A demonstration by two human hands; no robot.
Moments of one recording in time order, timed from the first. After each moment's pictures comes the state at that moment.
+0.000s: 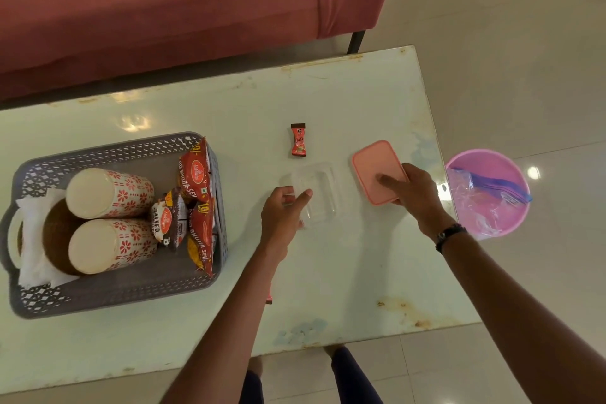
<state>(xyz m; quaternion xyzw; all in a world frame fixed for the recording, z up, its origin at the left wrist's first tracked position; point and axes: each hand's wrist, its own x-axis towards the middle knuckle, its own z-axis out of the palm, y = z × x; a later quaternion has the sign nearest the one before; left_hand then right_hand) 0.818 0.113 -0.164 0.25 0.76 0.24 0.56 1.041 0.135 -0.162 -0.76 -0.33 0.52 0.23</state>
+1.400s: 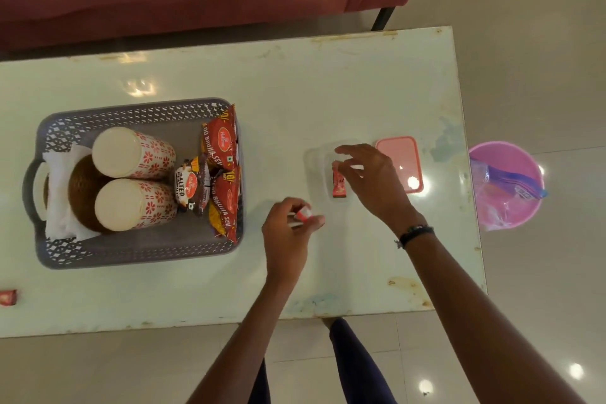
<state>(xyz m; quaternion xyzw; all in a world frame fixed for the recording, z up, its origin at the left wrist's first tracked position) 0.797 0.037 -0.131 0.38 0.73 0.33 0.45 0.940 0.127 -0.132 -0.63 -0.61 0.42 0.23</state>
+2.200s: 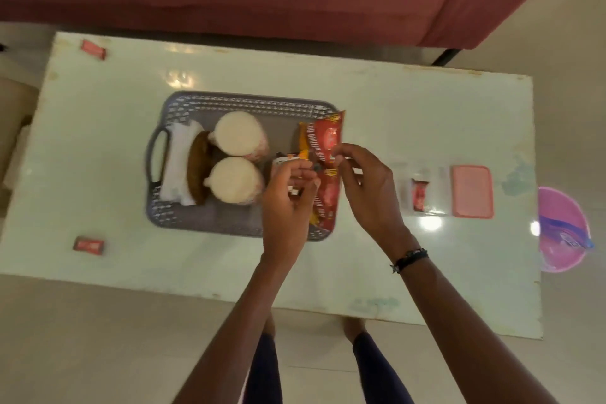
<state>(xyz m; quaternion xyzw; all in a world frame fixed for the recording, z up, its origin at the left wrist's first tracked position) 0.656 0.043 -0.068 0.42 0.71 0.44 0.35 0.776 0.097 -0.073 -0.58 -0.64 0.41 0.30</state>
